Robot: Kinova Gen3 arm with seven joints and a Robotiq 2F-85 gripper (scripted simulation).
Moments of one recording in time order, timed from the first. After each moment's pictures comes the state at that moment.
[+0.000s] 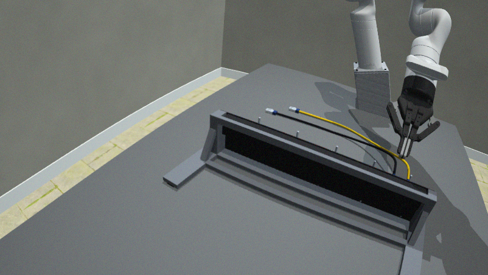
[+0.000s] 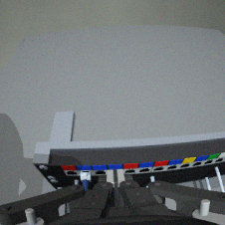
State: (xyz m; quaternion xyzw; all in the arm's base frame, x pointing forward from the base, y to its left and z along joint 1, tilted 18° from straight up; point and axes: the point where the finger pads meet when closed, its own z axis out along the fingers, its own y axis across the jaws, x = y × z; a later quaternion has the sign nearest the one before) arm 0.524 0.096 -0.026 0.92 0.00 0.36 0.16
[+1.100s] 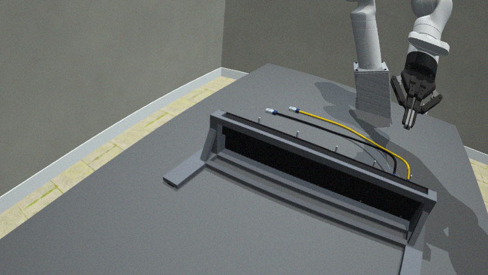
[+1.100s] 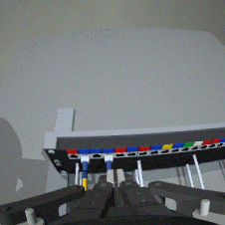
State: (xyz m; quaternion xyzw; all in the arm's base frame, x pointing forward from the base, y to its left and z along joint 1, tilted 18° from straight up) arm 0.478 0.107 0.014 0.92 0.00 0.35 0.17
